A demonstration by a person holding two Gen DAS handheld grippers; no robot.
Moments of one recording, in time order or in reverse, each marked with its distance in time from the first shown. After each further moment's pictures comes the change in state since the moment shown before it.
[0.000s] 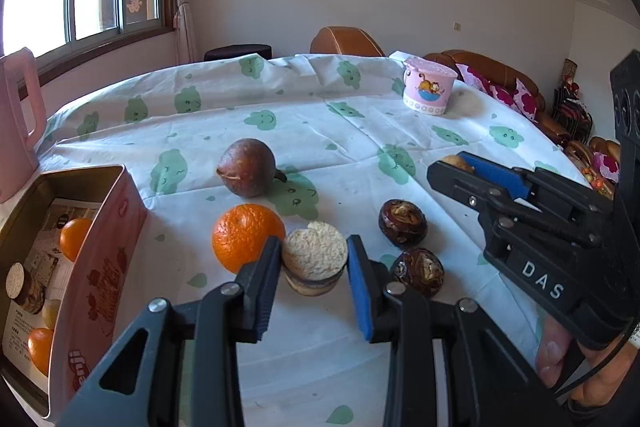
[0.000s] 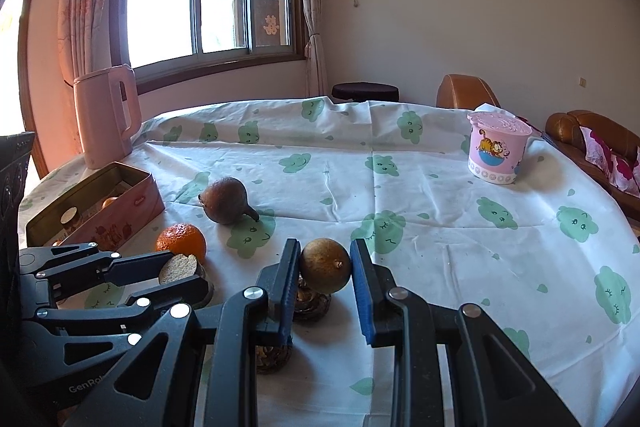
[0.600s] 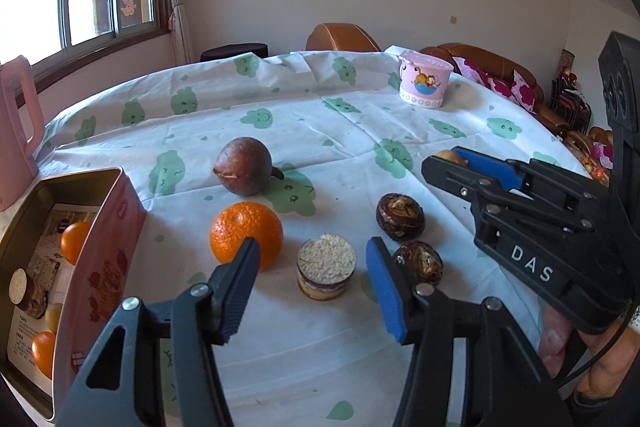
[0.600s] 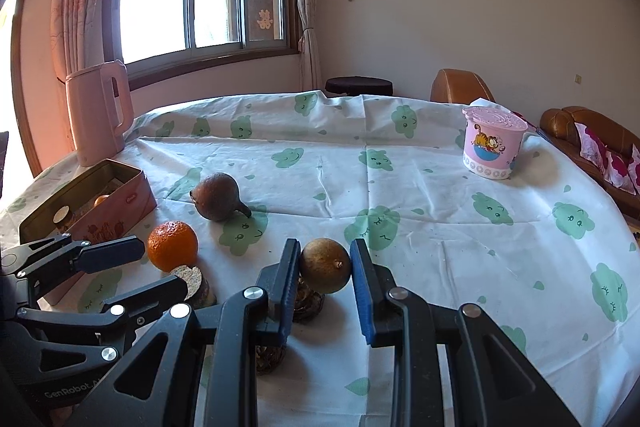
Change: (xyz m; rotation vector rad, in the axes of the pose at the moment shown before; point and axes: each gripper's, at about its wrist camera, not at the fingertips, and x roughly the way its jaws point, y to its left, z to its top) left arm 0.004 -0.007 0.000 0.039 0.030 -0.005; right arm 0.005 -0.002 0.001 0.012 0.029 -0.026
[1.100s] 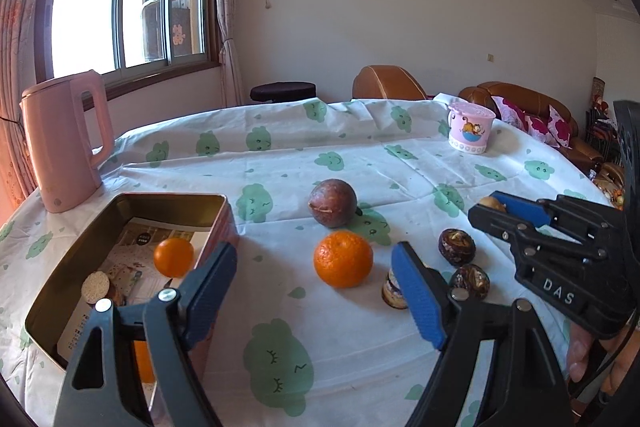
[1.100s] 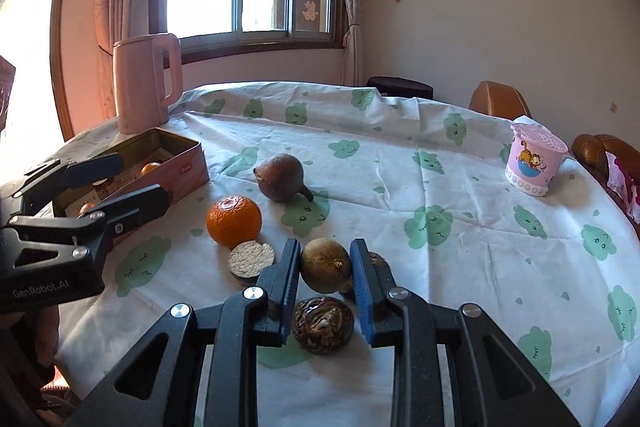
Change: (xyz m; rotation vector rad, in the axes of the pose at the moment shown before) left arm -0.045 0.037 -0.004 -0.051 -0.163 0.152; right arm -0.010 0.026 0.000 -0.094 -0.006 0.062
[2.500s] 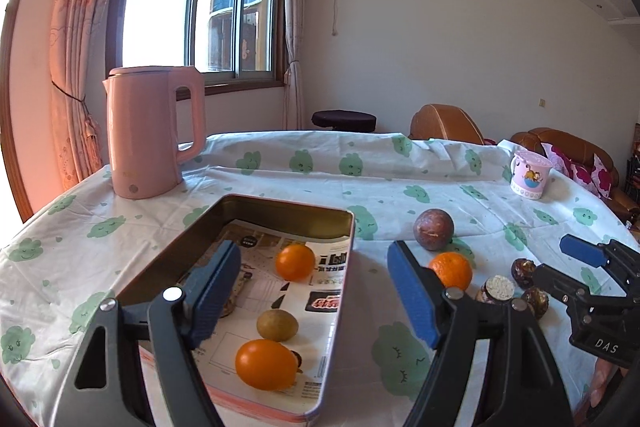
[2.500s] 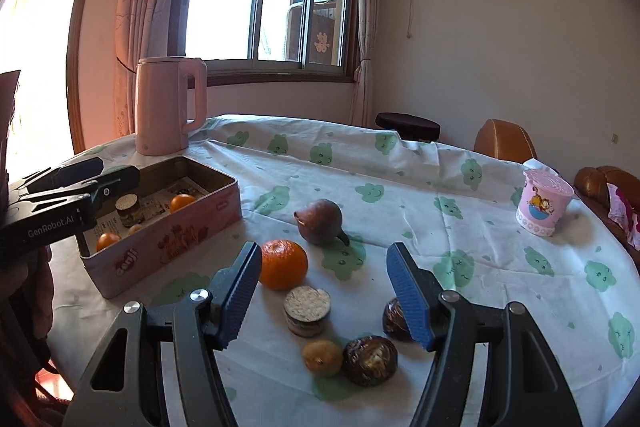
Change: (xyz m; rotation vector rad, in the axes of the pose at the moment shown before) left arm -0.035 0.079 -0.015 -0.132 -0.116 0.178; right arm -0.015 0.036 -0.006 -0.062 -0.076 0.037
